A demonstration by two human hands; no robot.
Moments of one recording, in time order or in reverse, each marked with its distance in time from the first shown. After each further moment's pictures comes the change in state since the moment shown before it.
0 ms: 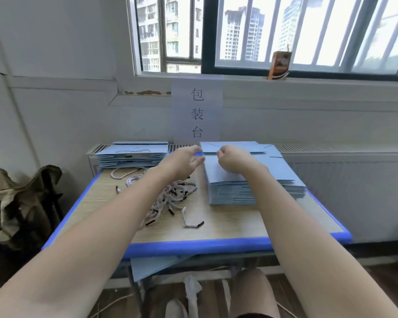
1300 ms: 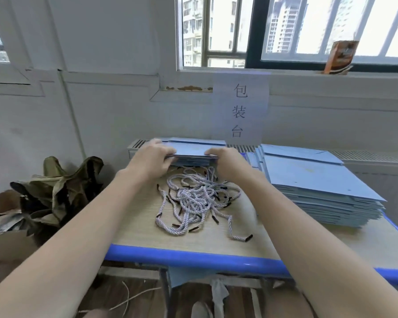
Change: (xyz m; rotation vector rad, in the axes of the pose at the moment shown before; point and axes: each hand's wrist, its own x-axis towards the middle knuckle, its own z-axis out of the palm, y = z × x) left_hand -0.047 -0.148 -0.065 0.400 0.266 -0.033; right_hand 0.049 -0.073 0.087 -0.138 0.035 -0.438
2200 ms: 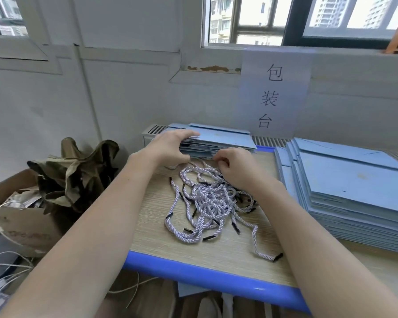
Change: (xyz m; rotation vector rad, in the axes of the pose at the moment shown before) left_hand 0.025 -0.022 0.020 -0.172 -0.203 -0.118; right_hand 0.006 -0.012 0.034 0.084 0.016 -0.132
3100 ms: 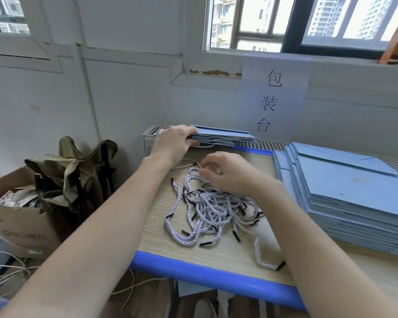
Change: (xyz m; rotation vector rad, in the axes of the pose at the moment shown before) left_hand -0.001 0.026 0.001 0.039 0.288 -0.081; right_hand -0.009 -0.025 -0.014 0.045 -0.172 -0.161
